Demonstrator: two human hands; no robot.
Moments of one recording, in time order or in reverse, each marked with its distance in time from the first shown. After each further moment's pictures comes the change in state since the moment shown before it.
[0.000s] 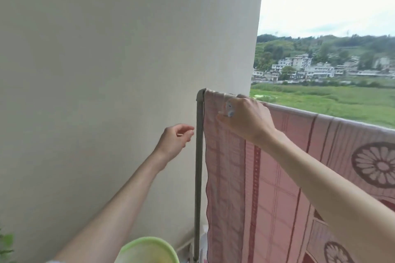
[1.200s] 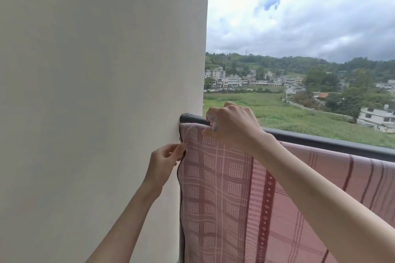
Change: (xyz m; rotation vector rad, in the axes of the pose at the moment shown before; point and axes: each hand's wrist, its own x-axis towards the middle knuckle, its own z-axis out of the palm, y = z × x) left_hand 0.172 -0.054 0.010 -0.398 -0.213 0.119; right_hand 0.129 -0.005 0.056 -0.472 -0.091 0.084
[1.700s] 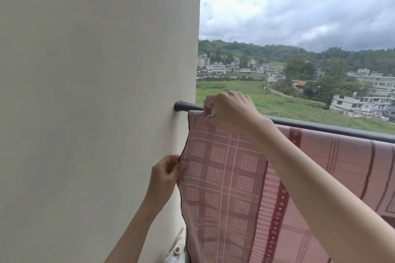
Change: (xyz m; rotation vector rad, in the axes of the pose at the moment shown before) left_hand -0.013 -0.067 -0.025 -0.123 -0.101 0.026; right_hand 0.025 -0.026 0.024 -0.003 -0.070 0.079
